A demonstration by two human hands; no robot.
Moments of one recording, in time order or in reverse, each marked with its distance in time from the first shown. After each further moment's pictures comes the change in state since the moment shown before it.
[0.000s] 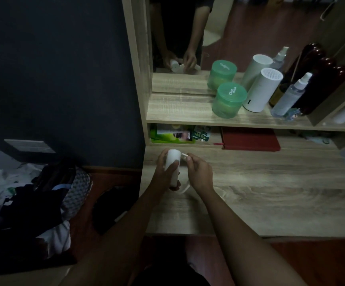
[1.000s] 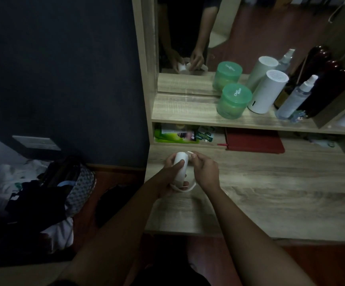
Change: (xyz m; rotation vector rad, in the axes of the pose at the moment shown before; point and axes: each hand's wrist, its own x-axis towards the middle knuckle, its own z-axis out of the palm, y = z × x) left_hand 0.000 0.012 0.000 -0.118 -0.148 -0.310; right_hand 0.000 -0.008 -0.014 0.044 0.003 -0.043
